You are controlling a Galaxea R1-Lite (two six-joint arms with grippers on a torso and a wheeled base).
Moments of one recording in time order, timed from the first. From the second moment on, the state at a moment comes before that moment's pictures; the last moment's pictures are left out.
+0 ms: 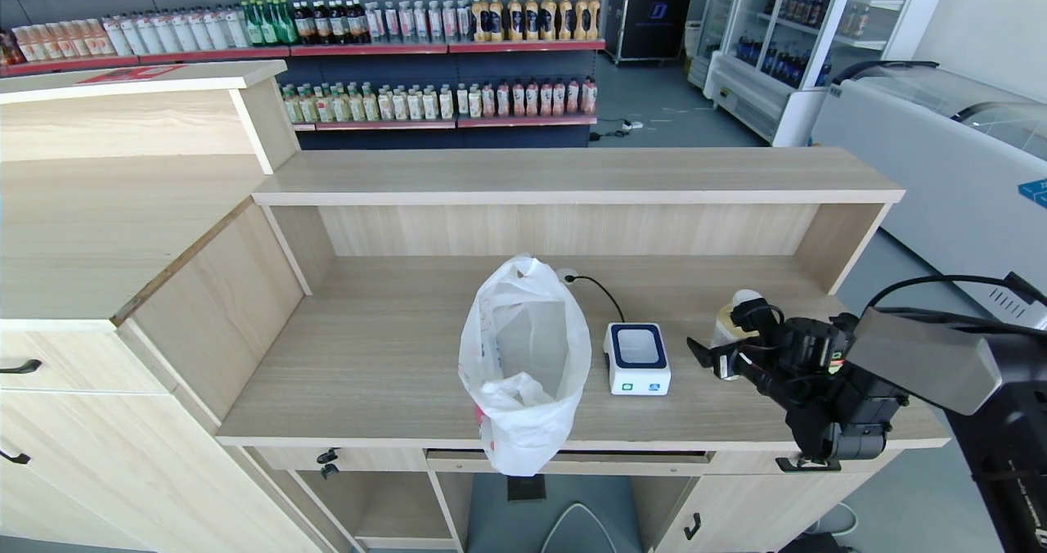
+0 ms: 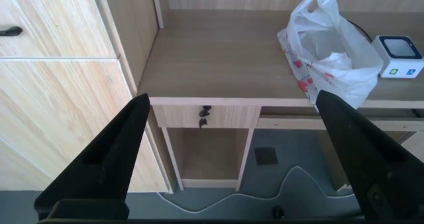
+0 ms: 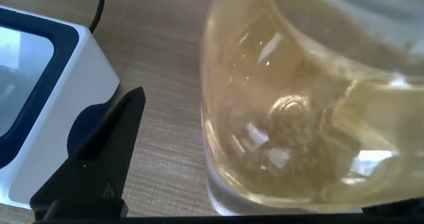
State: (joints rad) left arm 0.00 0.00 0.00 0.00 -0.02 0.00; right arm 0.01 2.62 -1.08 -1.37 0.16 -0.23
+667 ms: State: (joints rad) left arm 0.00 0.00 0.00 0.00 -0.02 0.00; right arm 0.03 2.65 -1.12 -1.42 0.22 -0.24
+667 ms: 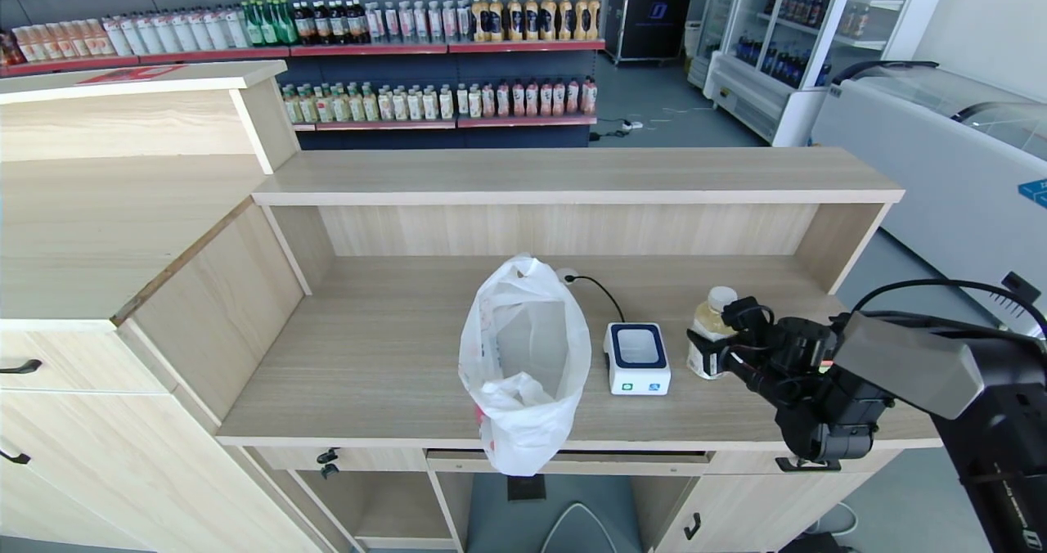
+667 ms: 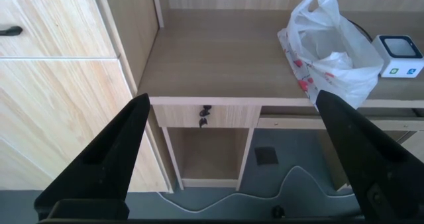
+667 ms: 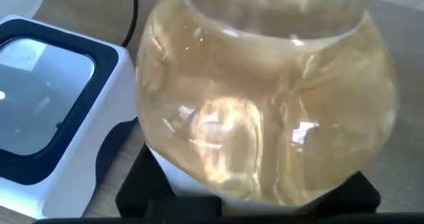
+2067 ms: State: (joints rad) left arm 0.00 0.00 0.00 0.00 -0.02 0.00; right arm -0.14 1.45 -0.75 -0.66 0.88 0.40
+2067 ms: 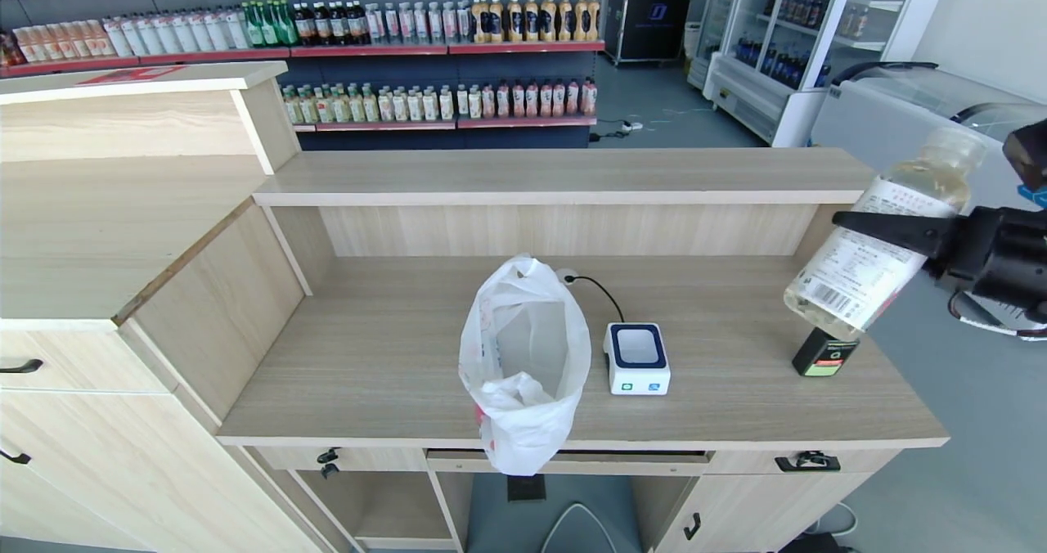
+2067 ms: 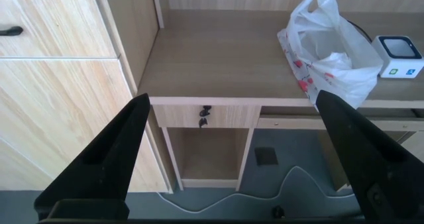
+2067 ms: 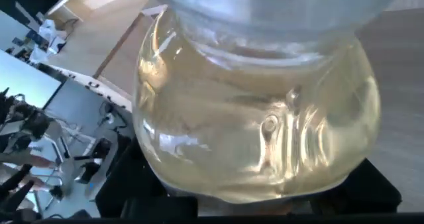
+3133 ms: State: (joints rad) left arm 0.00 0.00 0.00 0.00 -0.02 0.00; right arm 0.06 1.04 -0.69 -0.63 1.13 0.79
